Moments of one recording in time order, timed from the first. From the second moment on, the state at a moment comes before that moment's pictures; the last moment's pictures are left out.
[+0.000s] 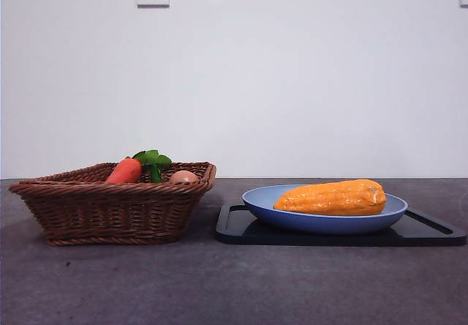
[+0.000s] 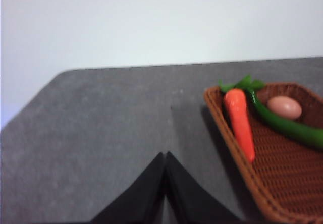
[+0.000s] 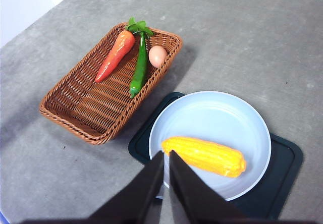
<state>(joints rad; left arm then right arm) 0.07 0.06 0.17 -0.20 0.07 0.05 0.18 0.93 1.09 -0.74 -0.50 -0.05</state>
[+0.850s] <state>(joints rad) 0.07 0.00 0.04 -0.20 0.07 0.02 0.18 0.93 1.09 -0.73 -0.50 -0.05</state>
